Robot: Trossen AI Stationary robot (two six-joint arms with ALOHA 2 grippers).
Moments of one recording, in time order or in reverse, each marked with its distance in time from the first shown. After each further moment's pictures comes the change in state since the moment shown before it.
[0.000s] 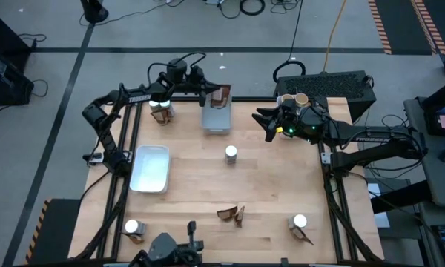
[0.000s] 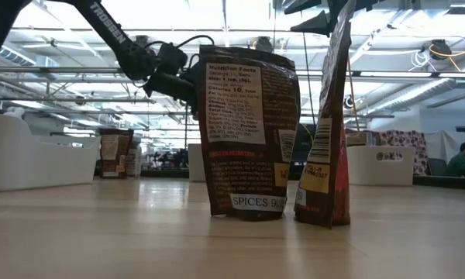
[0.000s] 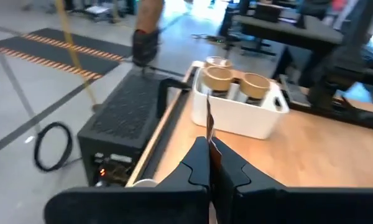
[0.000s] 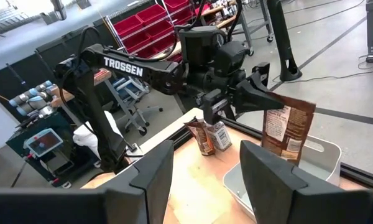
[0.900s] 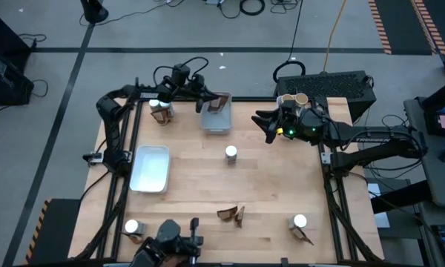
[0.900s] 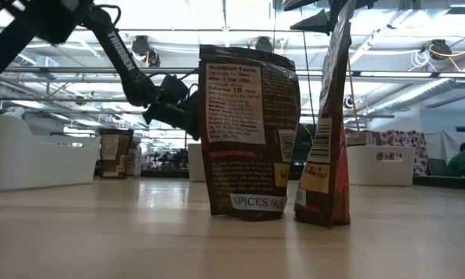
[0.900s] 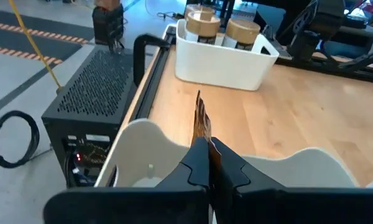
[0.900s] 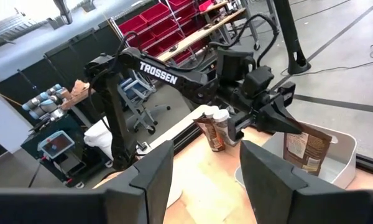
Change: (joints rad) left arm 0.068 0.194 0.000 0.036 0.201 0.166; right arm 0.027 0.000 0.000 -0.001 -0.001 0.053
